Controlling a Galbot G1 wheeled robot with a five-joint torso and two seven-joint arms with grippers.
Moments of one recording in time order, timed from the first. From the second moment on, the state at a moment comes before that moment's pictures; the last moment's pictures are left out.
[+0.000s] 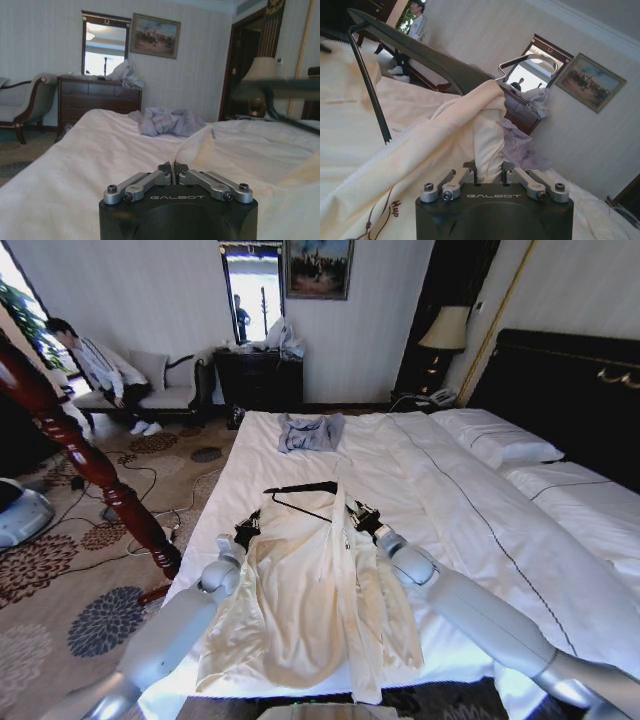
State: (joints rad) left arm 0.81 -0.97 0.02 -1.53 -0.74 -0.10 -0.22; right arm -0.68 0.76 -0.22 1.71 0.26 -0.13 0.18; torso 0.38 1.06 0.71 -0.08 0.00
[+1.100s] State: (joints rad) left arm 0.84 -0.84 0.04 -1.86 -0.78 -0.09 -0.25; right arm -0.62 0.82 -0.31 1.62 0.12 -0.09 0.15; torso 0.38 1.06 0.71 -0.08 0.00
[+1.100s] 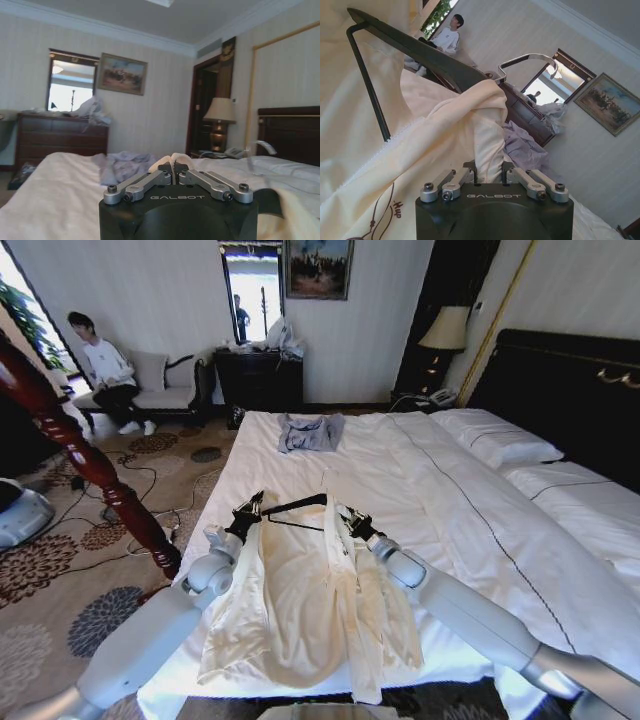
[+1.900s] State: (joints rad) left arm 0.74 -0.75 0.16 -1.95 -0.81 -0.10 -0.15; right arm -0.45 0.88 -0.34 1.77 0.26 -0.23 0.21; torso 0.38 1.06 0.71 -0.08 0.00
